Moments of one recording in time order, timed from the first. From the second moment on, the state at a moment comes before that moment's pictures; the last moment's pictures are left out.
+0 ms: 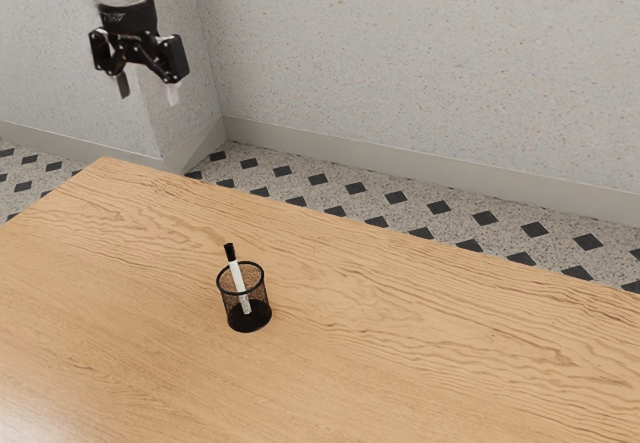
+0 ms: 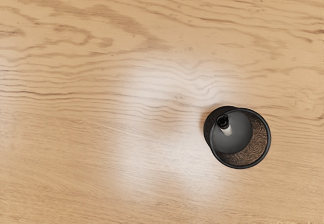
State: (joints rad) arm -0.13 0.12 0.25 -1.32 0.01 1.41 -0.01
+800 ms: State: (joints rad) arm -0.18 0.46 0.25 -1.51 -0.12 1.71 -0.02
